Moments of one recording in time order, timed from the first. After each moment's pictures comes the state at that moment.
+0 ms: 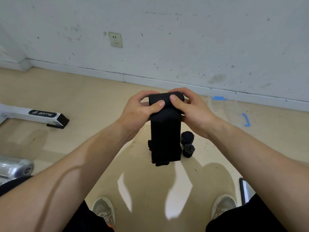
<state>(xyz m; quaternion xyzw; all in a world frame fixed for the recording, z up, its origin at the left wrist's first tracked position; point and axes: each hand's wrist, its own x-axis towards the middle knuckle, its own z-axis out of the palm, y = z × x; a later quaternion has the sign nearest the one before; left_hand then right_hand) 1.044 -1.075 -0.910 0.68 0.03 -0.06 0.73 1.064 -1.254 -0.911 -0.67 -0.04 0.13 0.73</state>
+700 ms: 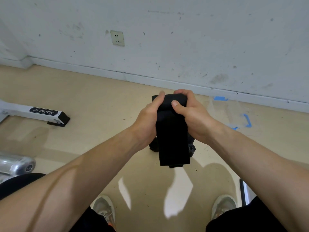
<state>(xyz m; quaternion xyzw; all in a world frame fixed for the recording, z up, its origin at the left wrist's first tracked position) 1.030 -1.102 -0.917 0.56 0.10 -0.18 0.81 1.051 -1.246 -0.908 -0.66 -0.03 0.15 0.73</state>
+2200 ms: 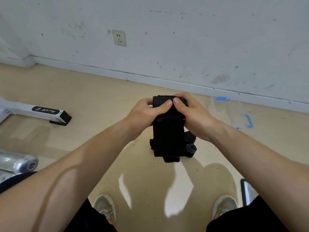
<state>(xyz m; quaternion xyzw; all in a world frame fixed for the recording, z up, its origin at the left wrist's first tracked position) 1.045 -1.074 -0.920 0.71 0.04 -0.14 0.69 1.061 -1.246 -0.920 -0.71 -0.03 0.15 0.69</state>
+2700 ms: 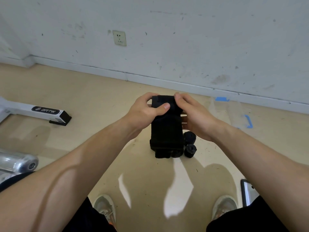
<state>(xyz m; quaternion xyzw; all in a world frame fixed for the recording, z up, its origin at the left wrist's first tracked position) 1.046 -1.073 -0.916 0.72 0.03 -0.10 0.69 1.060 -1.254 -0.914 -0.68 -0.04 0.22 0.70</state>
